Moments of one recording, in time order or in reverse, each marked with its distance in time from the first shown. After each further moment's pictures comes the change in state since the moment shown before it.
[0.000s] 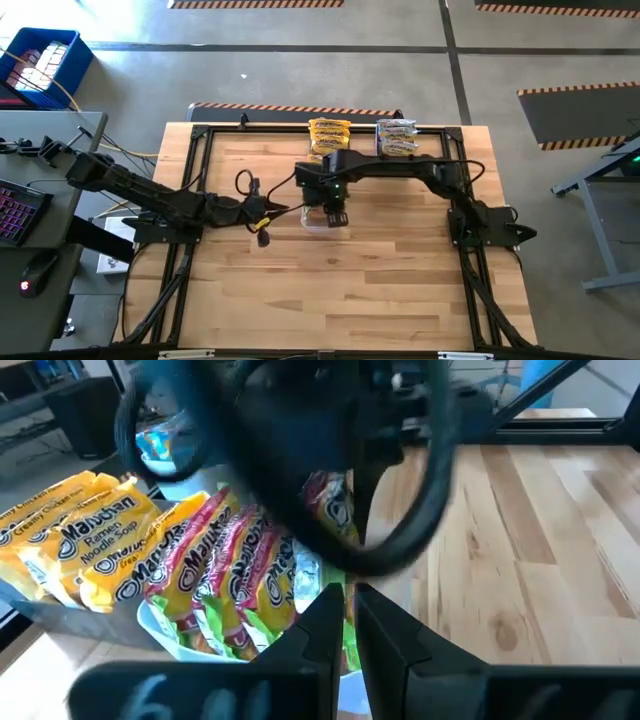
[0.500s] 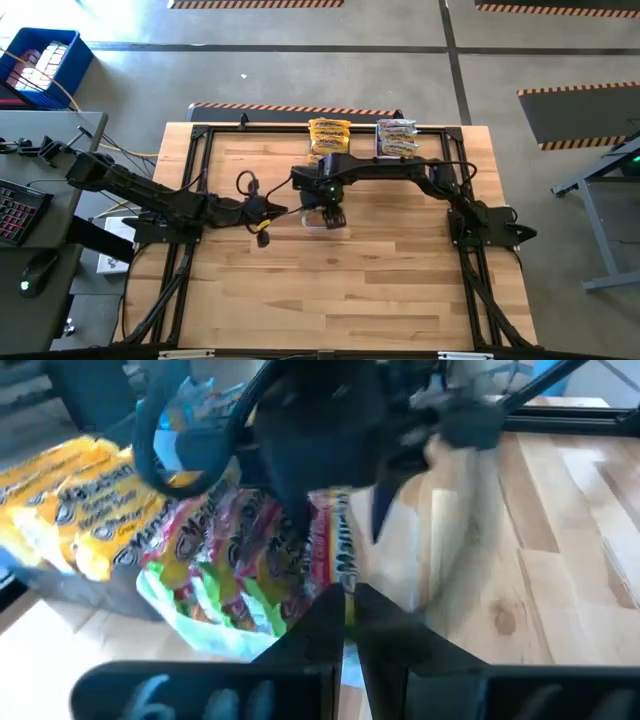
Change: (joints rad) left arm 0.002 0.001 0.000 -0.051 -0.005 -0.063; right arm 0.002 0.060 0.016 0.015 0.007 -0.041
